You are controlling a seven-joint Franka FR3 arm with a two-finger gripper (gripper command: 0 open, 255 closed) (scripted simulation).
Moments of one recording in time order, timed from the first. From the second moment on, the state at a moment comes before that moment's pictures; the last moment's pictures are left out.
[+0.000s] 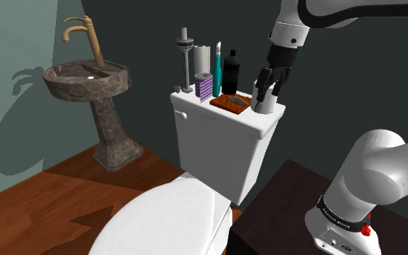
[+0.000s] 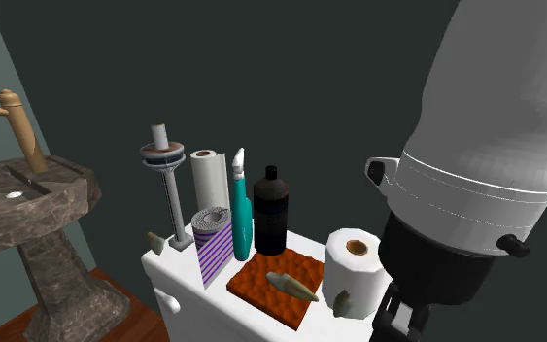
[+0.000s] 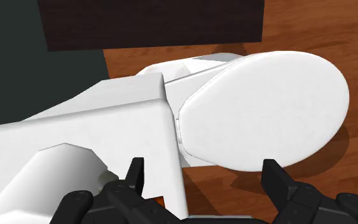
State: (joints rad) arm 0.00 -0.82 -0.02 -2.44 0.07 1.69 0.05
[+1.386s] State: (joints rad) arm -0.16 -0.46 0.00 -2.27 -0.20 2.35 0.10
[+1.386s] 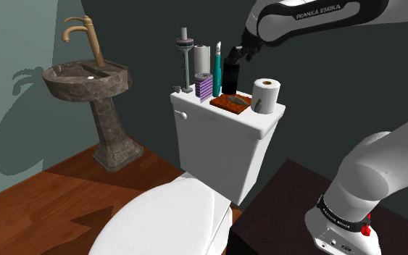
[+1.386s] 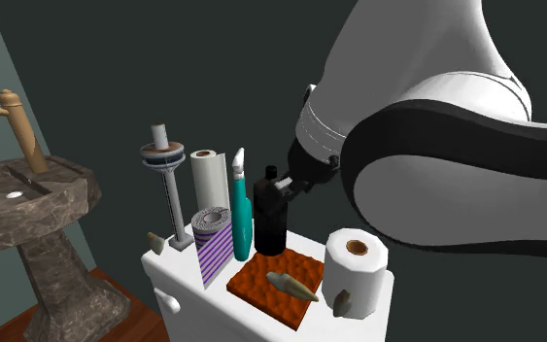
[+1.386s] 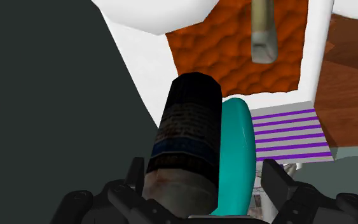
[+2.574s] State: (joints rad) arm -0.22 -0.38 0.02 -2.29 -0.29 2.55 0.17
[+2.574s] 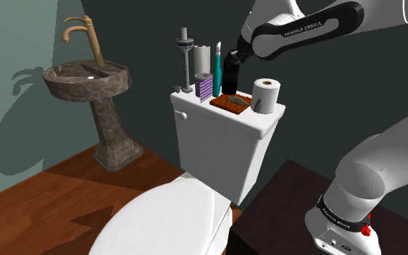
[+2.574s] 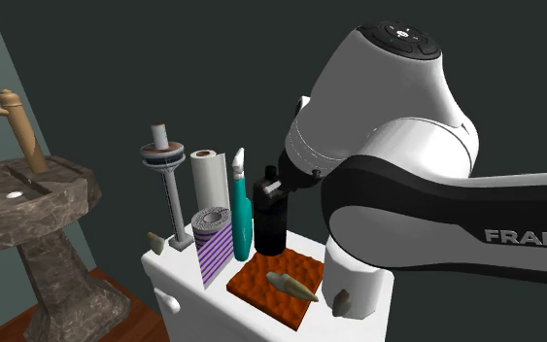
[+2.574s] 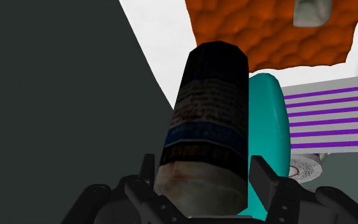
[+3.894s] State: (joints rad) arm -0.20 -0.39 0.01 -2.10 -0.25 2.36 0.11
